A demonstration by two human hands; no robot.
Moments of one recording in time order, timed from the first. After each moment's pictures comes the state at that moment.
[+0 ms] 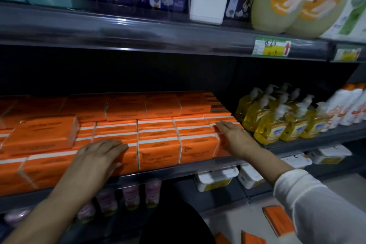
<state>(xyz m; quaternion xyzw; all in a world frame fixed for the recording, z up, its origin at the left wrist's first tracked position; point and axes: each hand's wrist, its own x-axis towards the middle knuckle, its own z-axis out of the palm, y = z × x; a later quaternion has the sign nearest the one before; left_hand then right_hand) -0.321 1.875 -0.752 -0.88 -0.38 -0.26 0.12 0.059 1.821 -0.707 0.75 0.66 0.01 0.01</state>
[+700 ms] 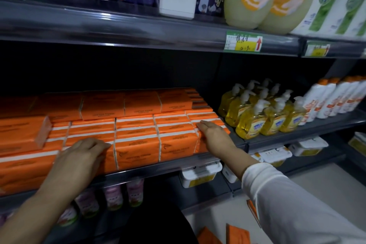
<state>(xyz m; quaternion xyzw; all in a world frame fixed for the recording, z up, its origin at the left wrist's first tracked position) -0.296 1.883 -0.764 -0.86 -0.43 -0.25 0.08 0.060 1.817 -0.718 0.75 0.66 0.01 -0.05</state>
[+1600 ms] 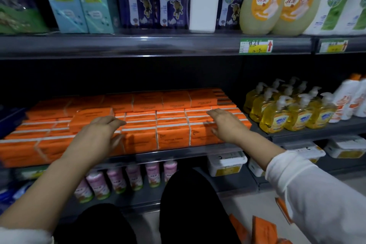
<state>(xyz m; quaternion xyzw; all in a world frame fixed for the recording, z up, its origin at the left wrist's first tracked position) -0.361 1.810 -0.670 -0.85 -0.49 -0.20 0.10 -0.012 1.767 -0.653 0.70 0.72 0.01 -0.05</state>
